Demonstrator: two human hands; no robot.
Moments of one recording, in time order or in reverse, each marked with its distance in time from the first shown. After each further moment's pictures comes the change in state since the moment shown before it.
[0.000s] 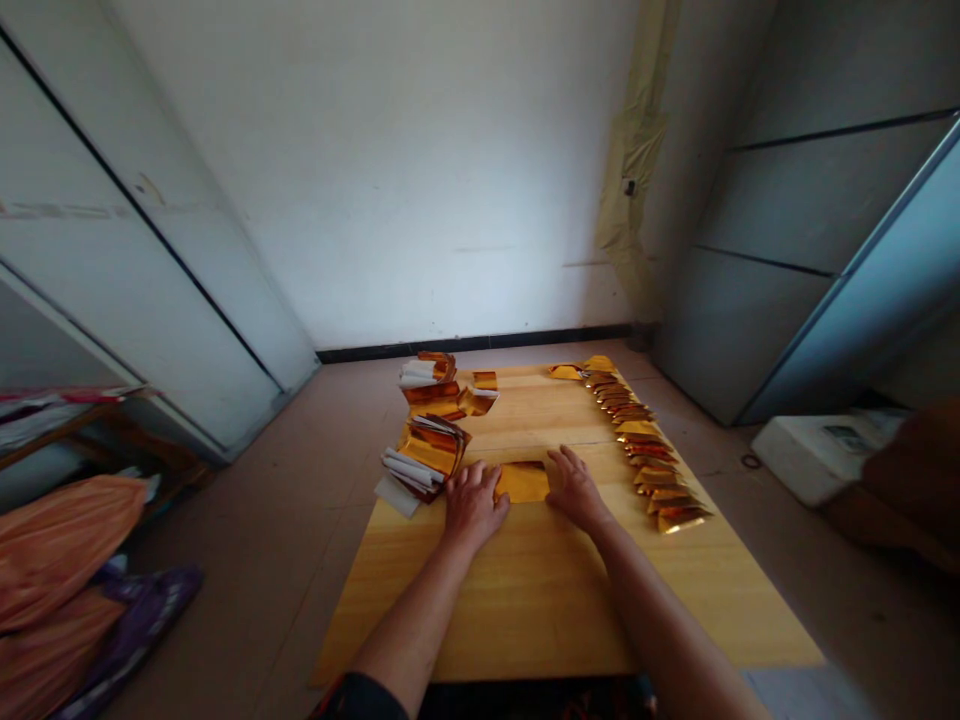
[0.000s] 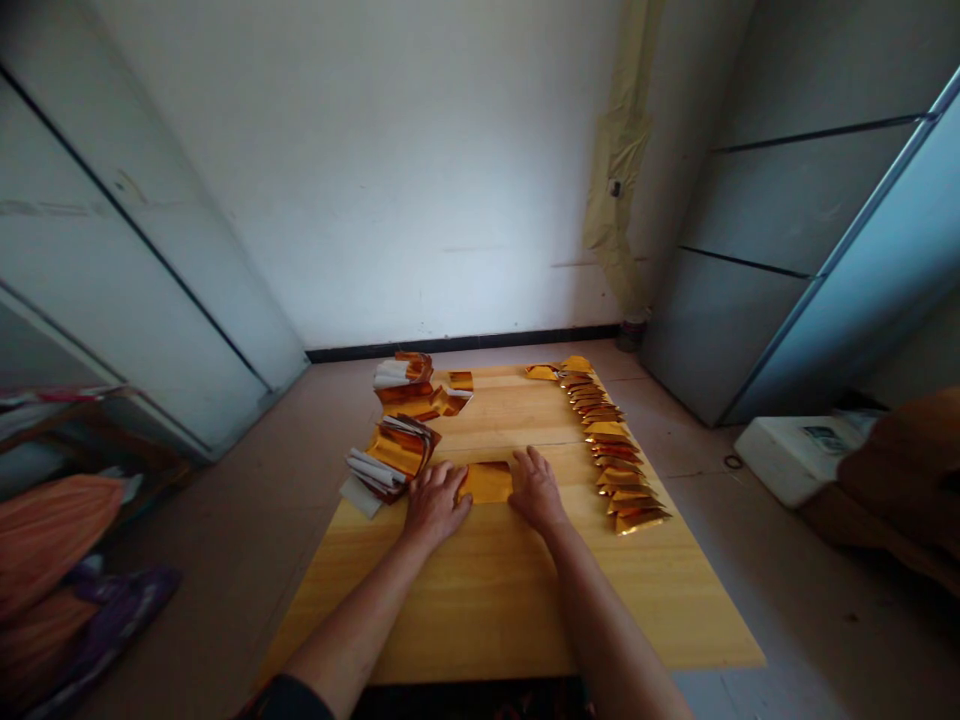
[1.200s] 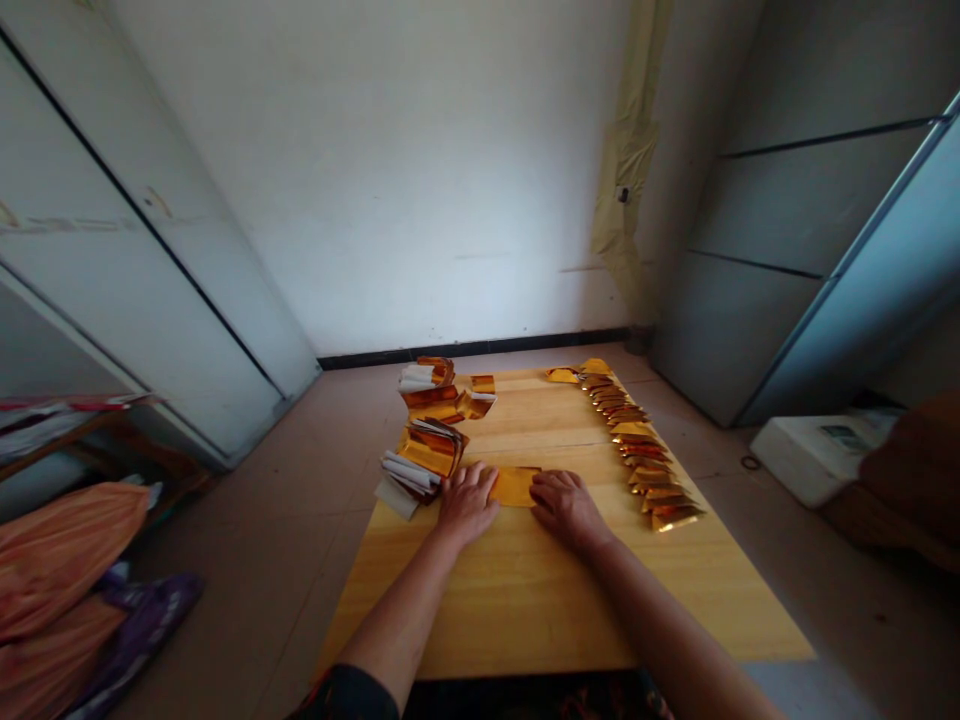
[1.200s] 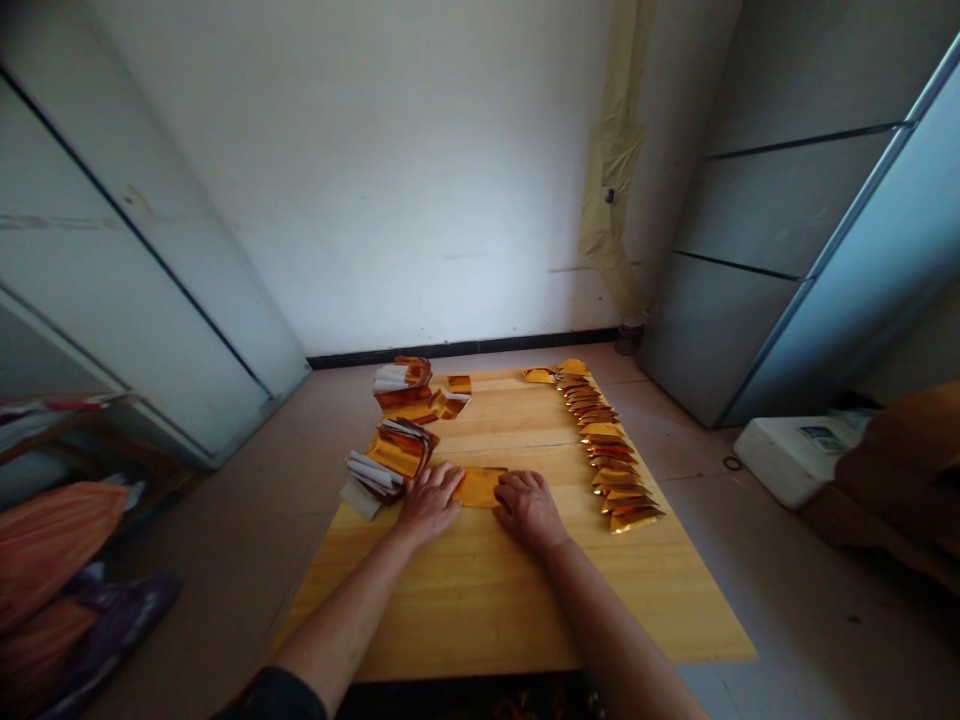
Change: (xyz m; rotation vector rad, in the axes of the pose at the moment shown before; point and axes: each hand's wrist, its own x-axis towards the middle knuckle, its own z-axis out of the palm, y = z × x) left_hand 0.009 -0.013 -0.008 0.066 -0.222 0.053; right_hand -0.026 -0.010 -0.020 -0.012 -0.017 -0.476
